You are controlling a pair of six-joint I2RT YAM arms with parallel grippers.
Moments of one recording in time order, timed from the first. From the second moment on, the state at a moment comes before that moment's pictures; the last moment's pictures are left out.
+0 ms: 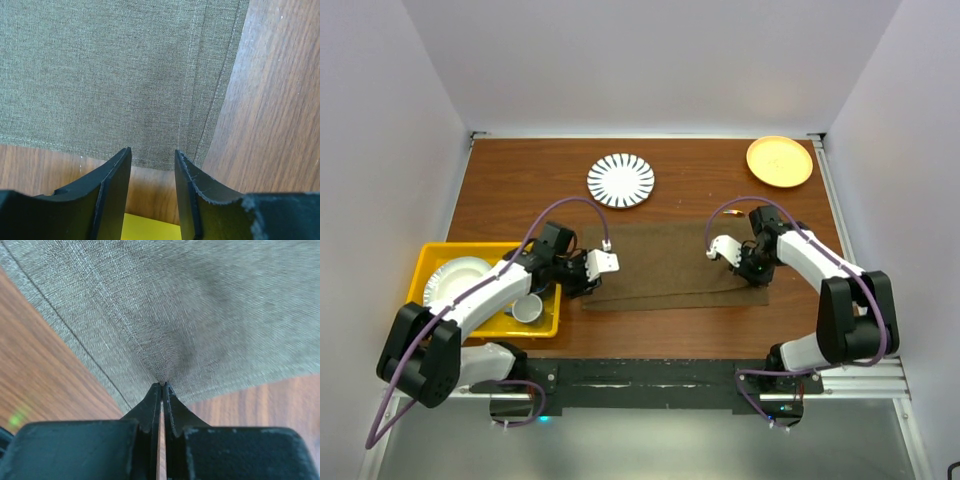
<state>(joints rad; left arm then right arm) -0.45 1.24 0.66 -0.46 0.46 0.77 0.15 1.46 0.82 -0.80 -0.15 -1.06</state>
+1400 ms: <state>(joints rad) -0.68 1.21 0.54 -0.35 0.24 0.82 0.15 1.41 0.90 -0.91 -0.18 -1.06</state>
